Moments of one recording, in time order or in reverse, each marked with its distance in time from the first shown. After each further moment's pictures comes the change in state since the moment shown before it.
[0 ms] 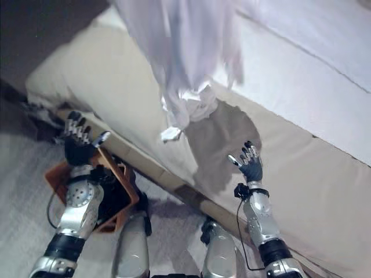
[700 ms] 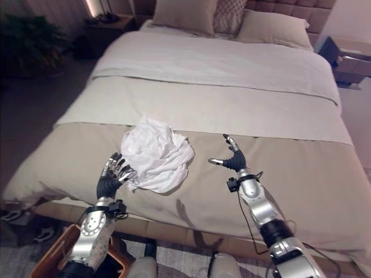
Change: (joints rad) left arm 0.181 -0.064 -0.073 0.175 -0.141 0.069 -0.240; right arm -0.251 -0.068 0.190 0.094 -0.490 0.126 -0.028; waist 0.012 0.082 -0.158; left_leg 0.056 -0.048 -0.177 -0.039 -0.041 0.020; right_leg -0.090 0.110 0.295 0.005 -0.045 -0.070
